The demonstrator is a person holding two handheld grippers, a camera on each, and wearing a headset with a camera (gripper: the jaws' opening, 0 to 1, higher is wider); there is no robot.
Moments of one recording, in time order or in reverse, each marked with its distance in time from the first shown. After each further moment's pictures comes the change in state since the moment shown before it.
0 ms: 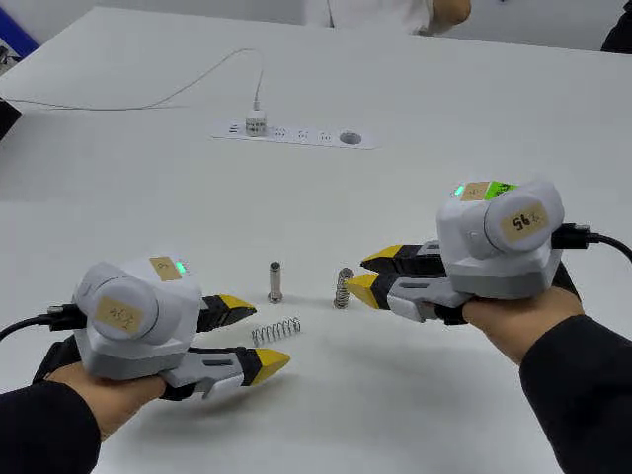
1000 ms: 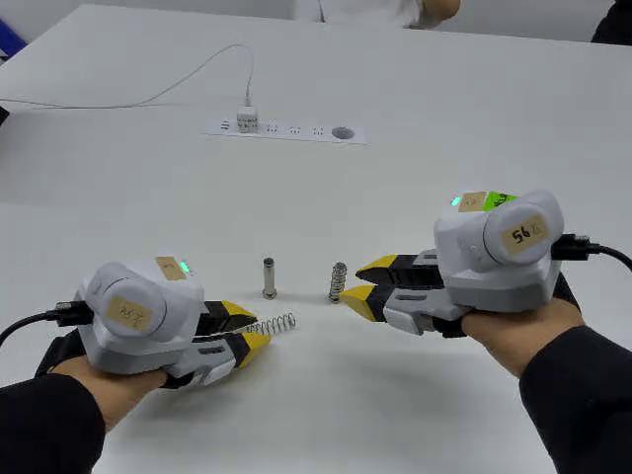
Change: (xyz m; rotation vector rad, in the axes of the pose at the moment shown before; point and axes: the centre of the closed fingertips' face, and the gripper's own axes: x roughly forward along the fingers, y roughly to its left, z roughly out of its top) left arm 0.007 0.007 -0.009 0.055 0.044 0.017; right arm -0.002 0.014 -0.007 0.014 0.001 0.018
